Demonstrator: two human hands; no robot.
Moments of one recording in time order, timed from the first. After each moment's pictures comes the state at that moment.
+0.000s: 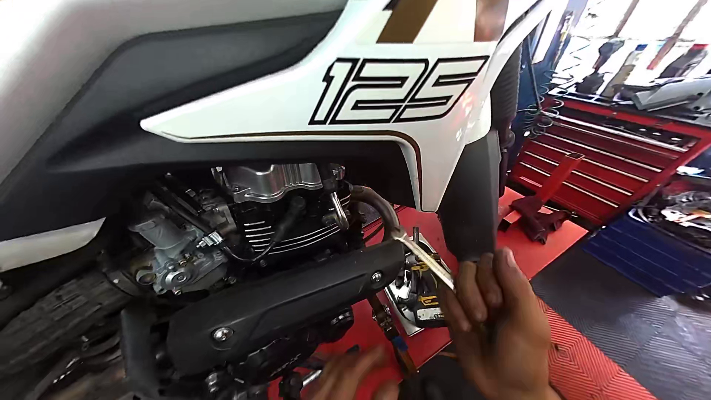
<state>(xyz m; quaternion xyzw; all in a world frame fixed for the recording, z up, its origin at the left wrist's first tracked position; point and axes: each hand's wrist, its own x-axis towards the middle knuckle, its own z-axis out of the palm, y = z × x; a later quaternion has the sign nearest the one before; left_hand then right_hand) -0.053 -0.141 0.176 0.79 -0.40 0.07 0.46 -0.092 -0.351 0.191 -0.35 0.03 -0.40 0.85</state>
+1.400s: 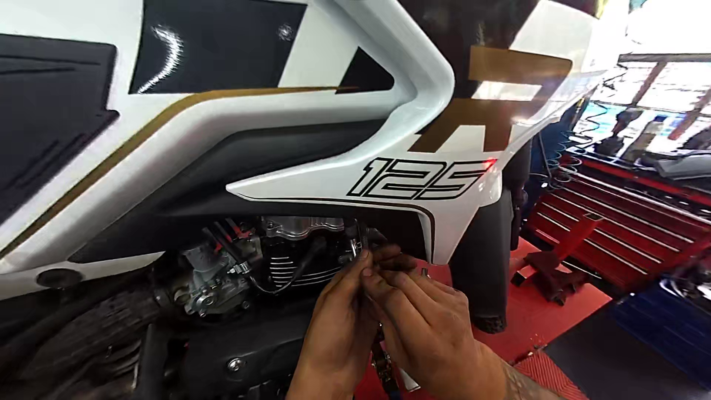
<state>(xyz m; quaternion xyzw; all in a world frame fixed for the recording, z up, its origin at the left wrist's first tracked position) 0.041 -0.243 0.269 0.36 -0.18 -0.30 0.86 -0.021 -0.361 0.247 -0.83 -0.13 -0.53 0.13</state>
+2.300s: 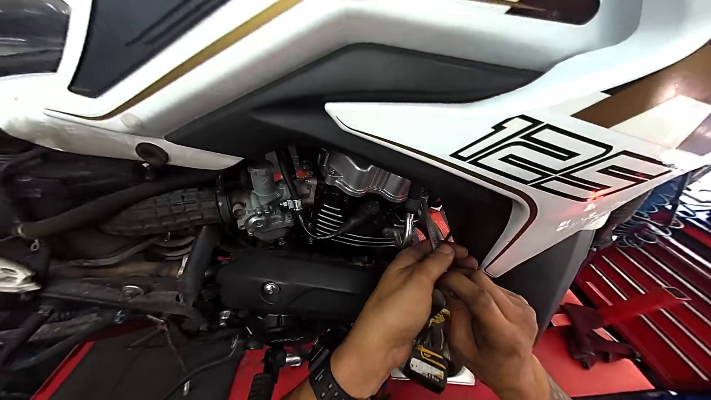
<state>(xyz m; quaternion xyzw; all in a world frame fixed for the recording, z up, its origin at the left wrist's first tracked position) 0.026 -0.261 0.268 0.52 -0.17 -0.26 0.80 -0.015 -0.407 0.205 -0.82 -0.20 -0.50 0.21</state>
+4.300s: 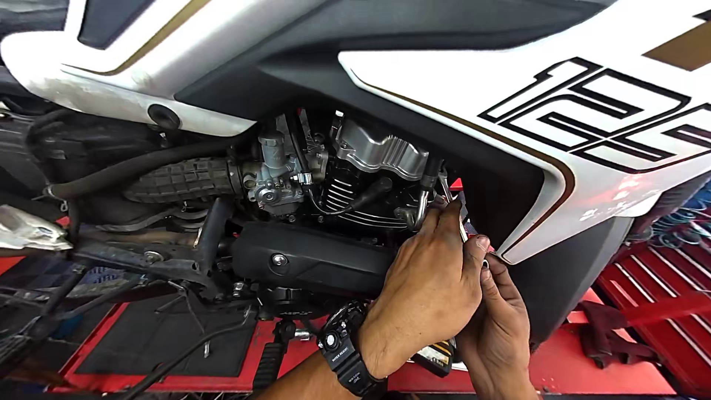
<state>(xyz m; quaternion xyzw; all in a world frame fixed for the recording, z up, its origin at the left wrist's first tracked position) 0.023 -0.271 0.269 0.86 -0.29 0.01 0.43 -0.020 -0.390 0.165 -0.40 0.02 -0.29 0.87</state>
